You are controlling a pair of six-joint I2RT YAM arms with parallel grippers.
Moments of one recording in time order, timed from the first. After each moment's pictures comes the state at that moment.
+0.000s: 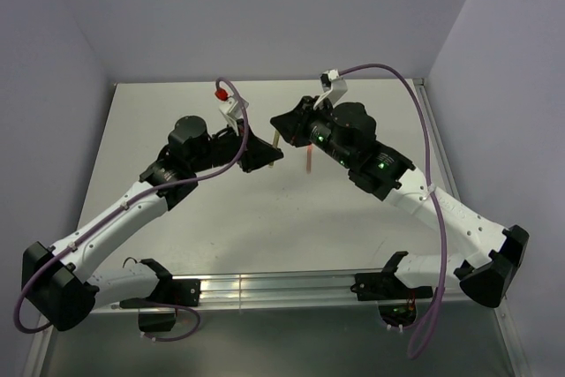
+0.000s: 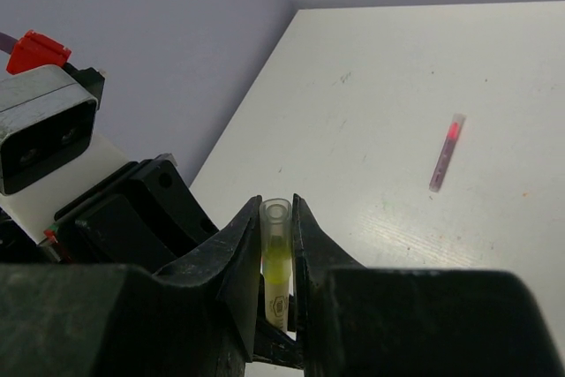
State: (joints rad) left arm -0.65 1.15 0.97 0.09 0.53 -0.51; right arm 0.80 1.19 1.22 -0.15 0.09 0.59
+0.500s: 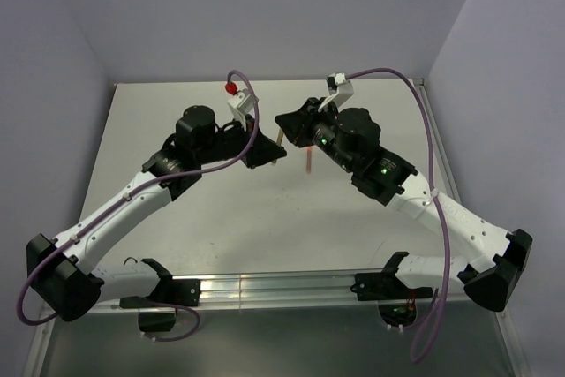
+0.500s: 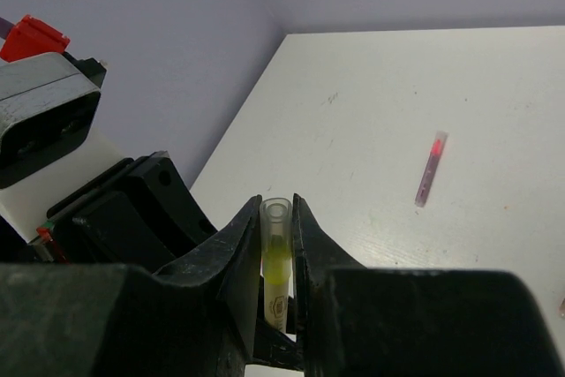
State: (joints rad) left arm -0.66 1.21 1.10 -0.05 0.53 -0.44; right arm 0.81 1.15 1.18 -0.10 0.15 0.57
